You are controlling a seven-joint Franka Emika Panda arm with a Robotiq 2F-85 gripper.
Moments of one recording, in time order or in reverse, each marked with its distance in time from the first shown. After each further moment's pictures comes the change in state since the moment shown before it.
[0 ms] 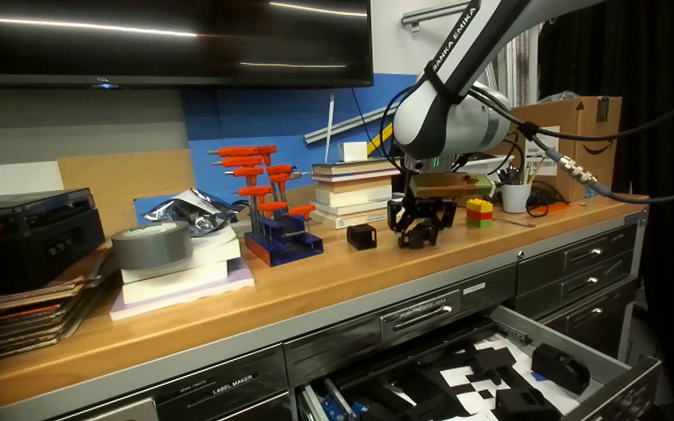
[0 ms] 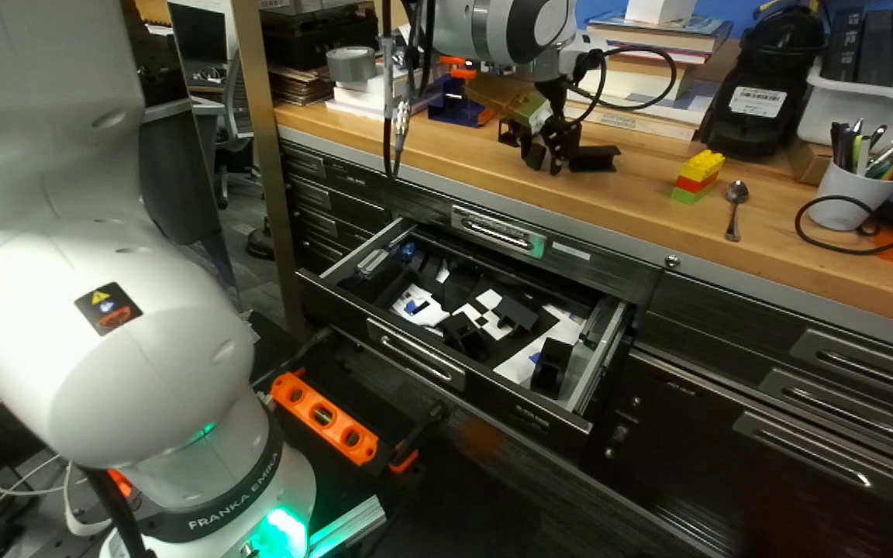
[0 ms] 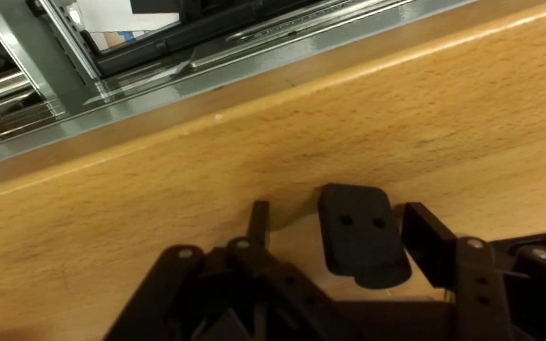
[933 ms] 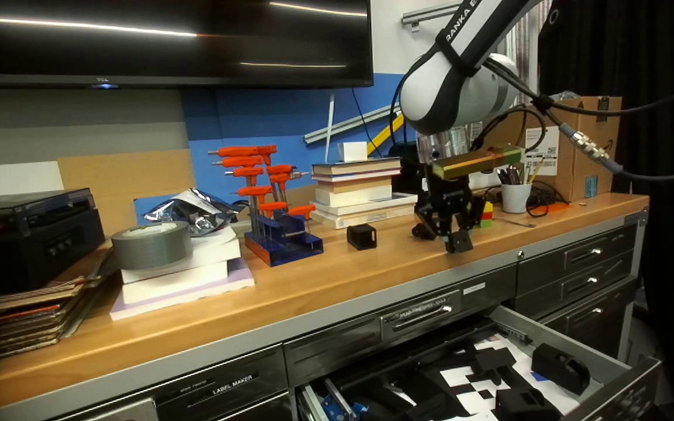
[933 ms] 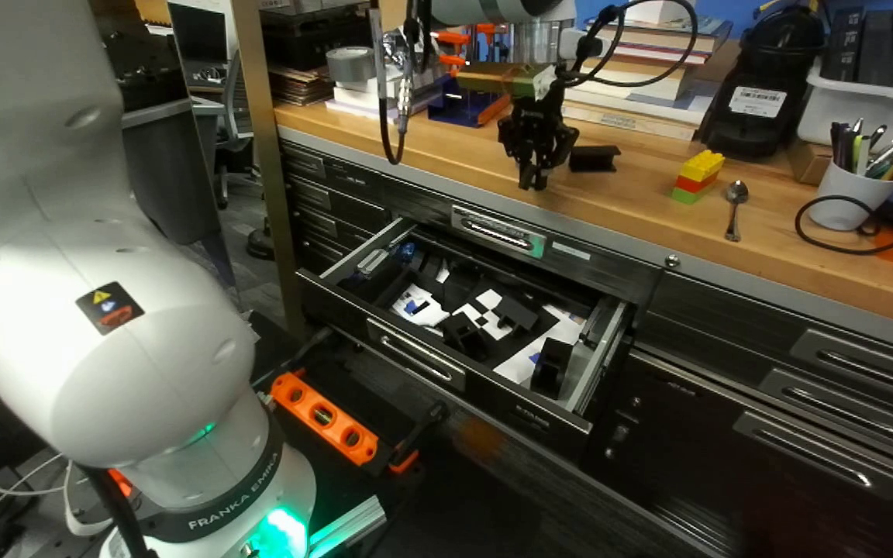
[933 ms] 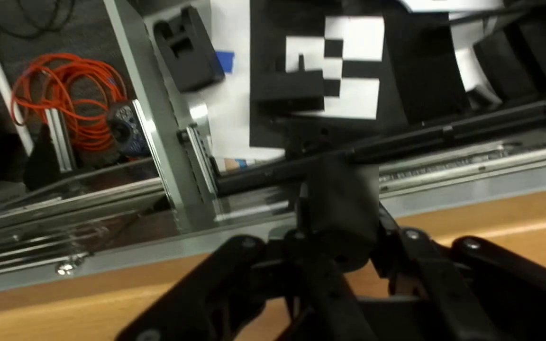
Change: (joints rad) arm 0.007 -0.089 -0.017 0.016 -0.143 -0.435 0.016
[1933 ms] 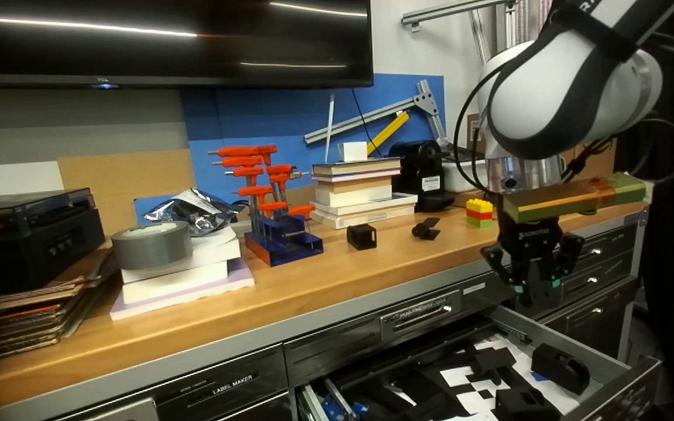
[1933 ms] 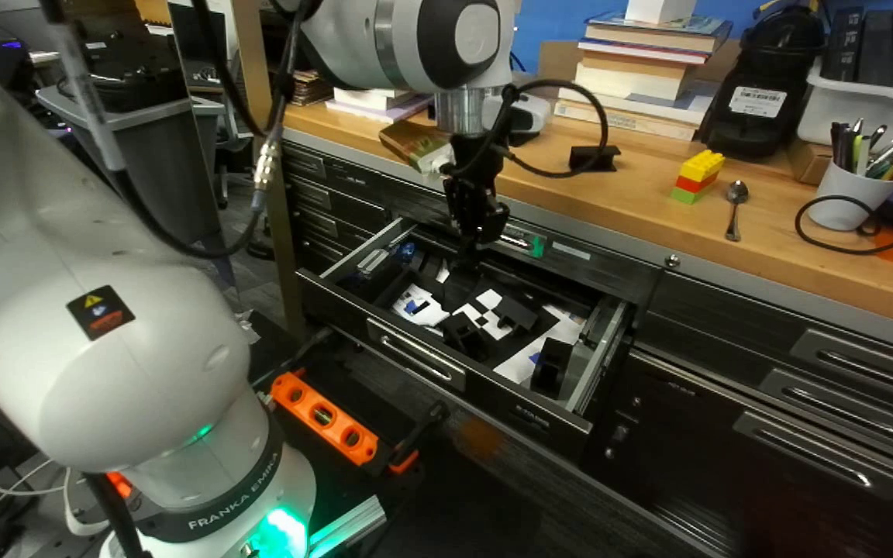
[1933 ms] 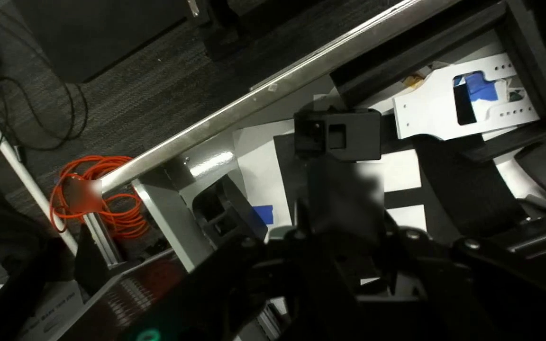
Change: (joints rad) arm -0.037 -0.372 0.011 -0.554 -0.005 0.177 0.244
